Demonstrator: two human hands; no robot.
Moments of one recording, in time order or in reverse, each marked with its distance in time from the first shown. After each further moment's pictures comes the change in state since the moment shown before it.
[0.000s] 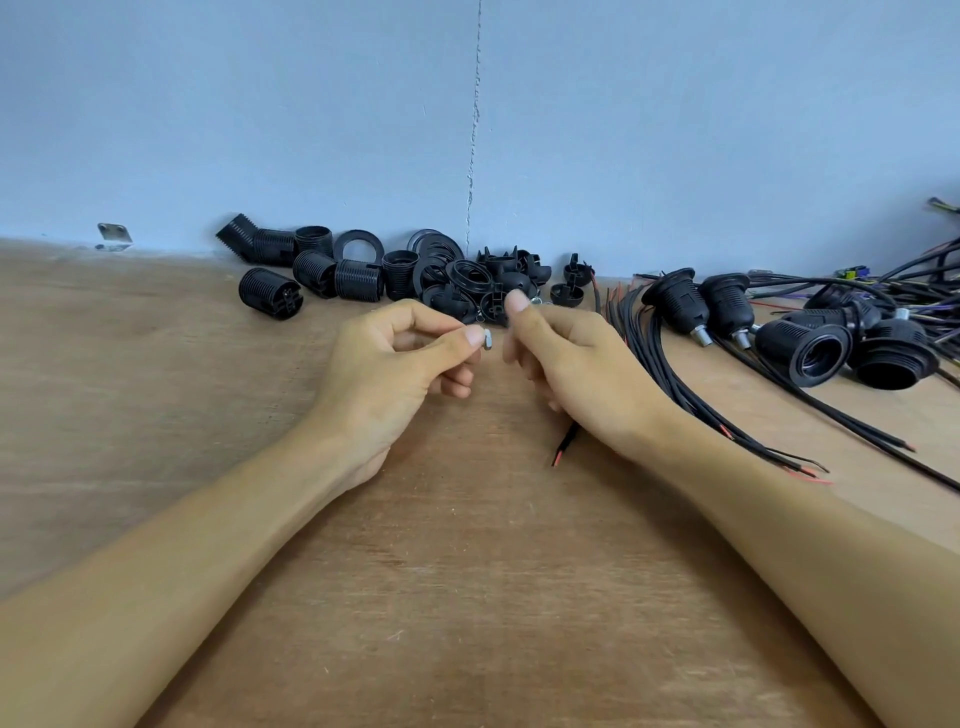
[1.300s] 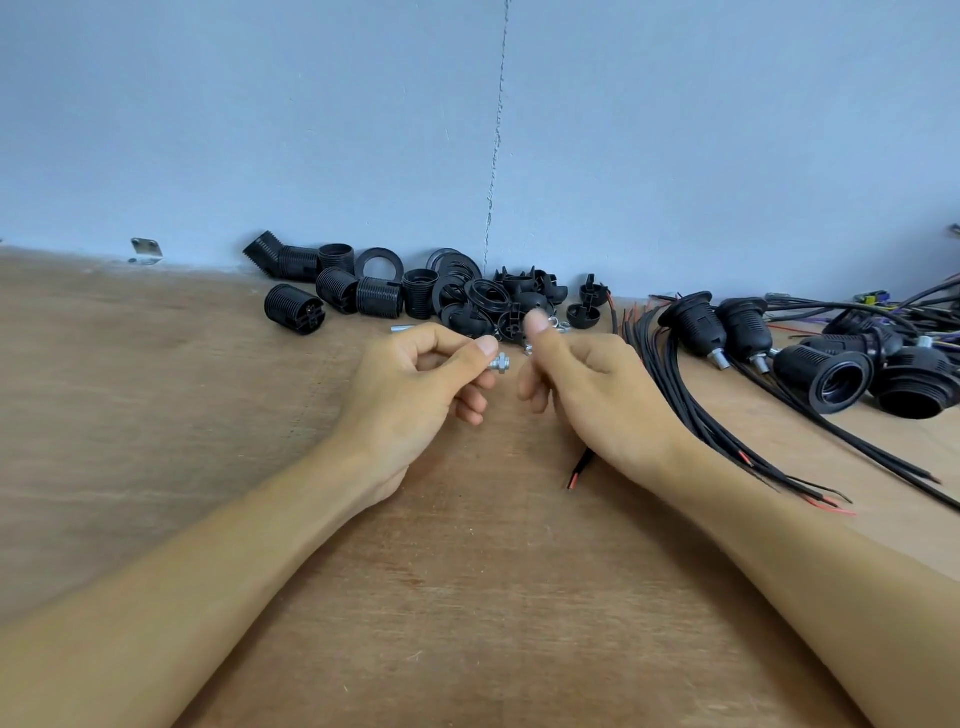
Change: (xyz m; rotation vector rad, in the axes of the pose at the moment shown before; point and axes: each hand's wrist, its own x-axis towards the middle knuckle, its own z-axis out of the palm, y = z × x) left_hand 0.003 -0.003 0.000 0.005 0.008 -0.019; right_hand -0.004 -0.002 0.001 -0.034 0.008 -0.036
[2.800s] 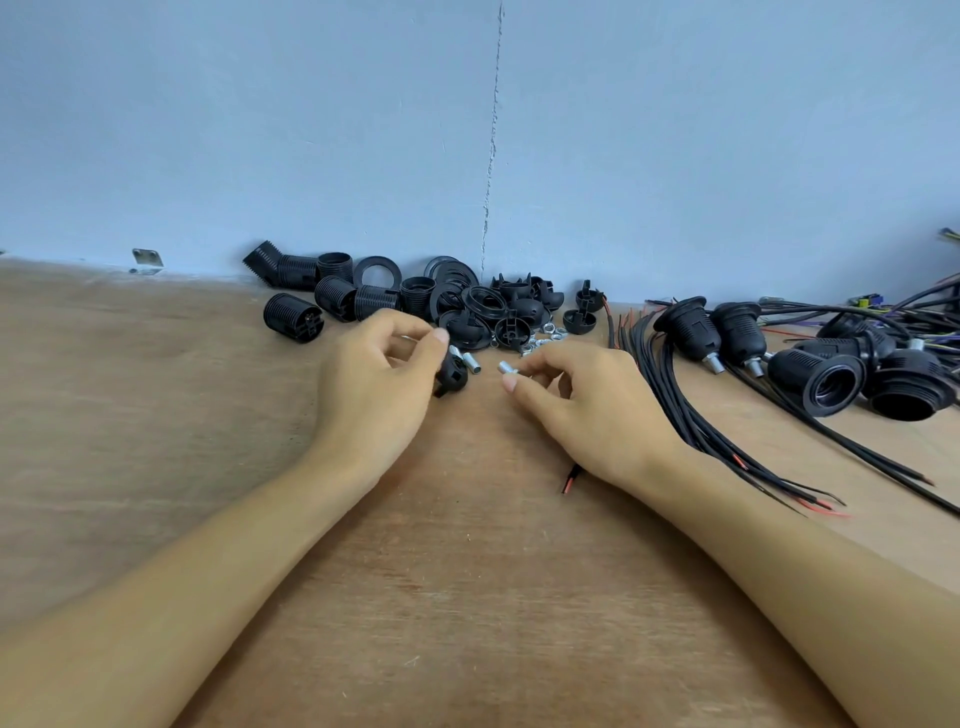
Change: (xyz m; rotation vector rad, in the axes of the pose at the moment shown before) left_hand 0.006 0.002 -0.012 0.421 0.299 0.167; right_hand 0.005 0.019 -0.001 -0.455 0.102 -0.102
